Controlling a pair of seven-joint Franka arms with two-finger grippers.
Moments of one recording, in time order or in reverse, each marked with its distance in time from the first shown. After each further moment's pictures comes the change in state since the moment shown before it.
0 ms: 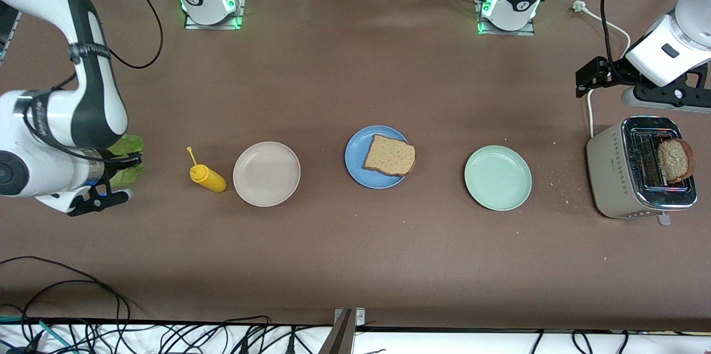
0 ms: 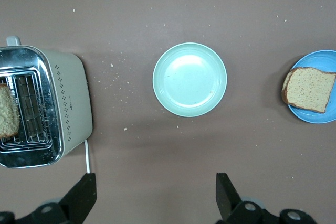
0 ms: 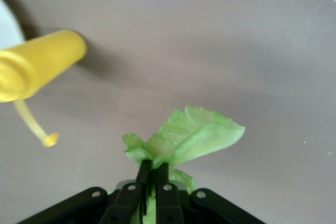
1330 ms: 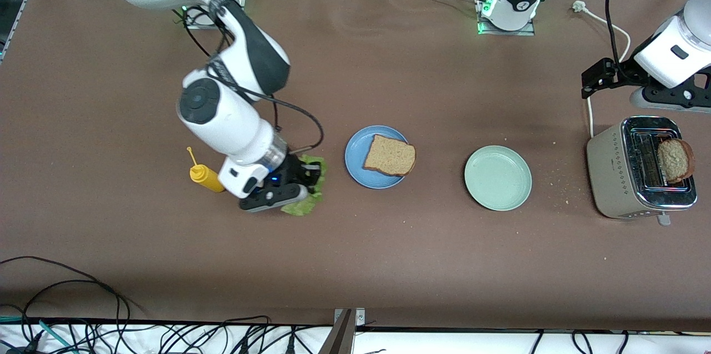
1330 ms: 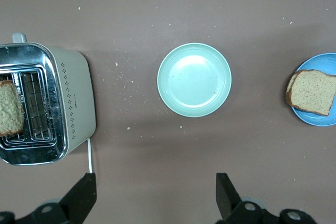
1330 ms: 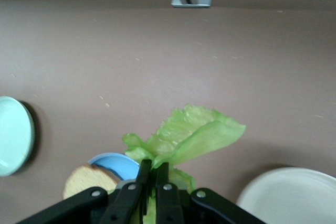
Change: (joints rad) left arm 0.008 0.001 0.012 0.001 0.000 0.000 0.000; right arm 0.310 0.149 0.300 0.162 0.113 0.620 0.634
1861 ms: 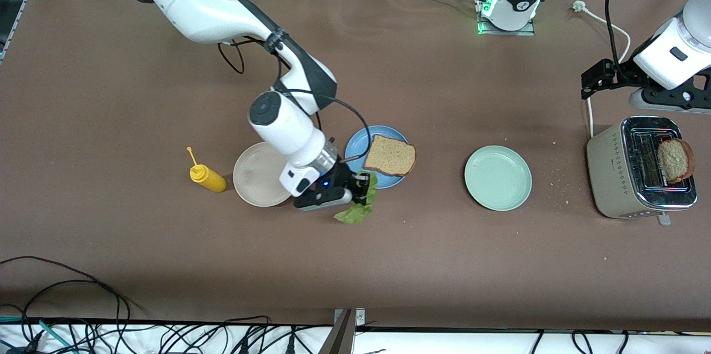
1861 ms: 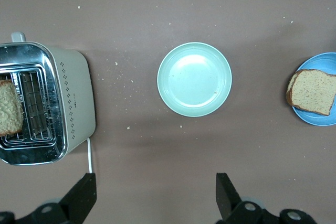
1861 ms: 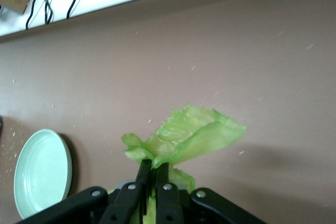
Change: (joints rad) left arm 0.000 0.004 0.000 0.000 0.000 0.000 0.000; right arm 0.124 0.185 -0.003 0.000 0.000 0.405 0.146
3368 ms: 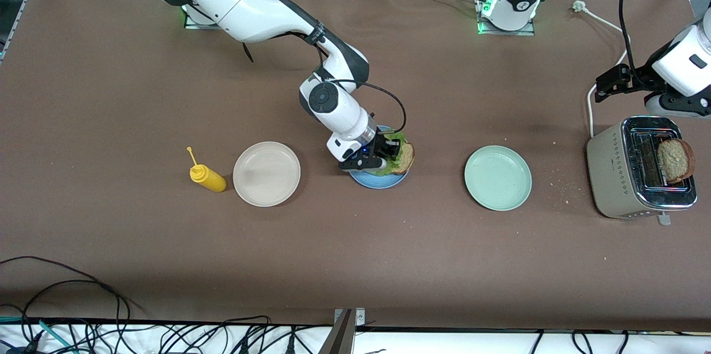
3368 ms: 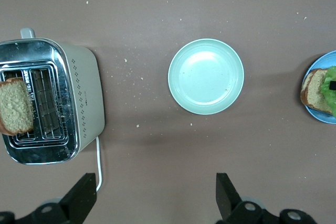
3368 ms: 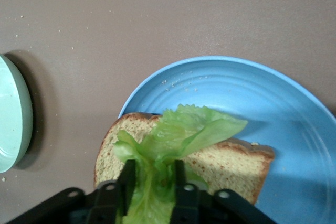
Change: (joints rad) left arm 0.052 0.013 0.004 0.000 0.000 -0.001 0.056; right arm 0.130 0.046 0.000 -0.158 0.055 0.022 0.236
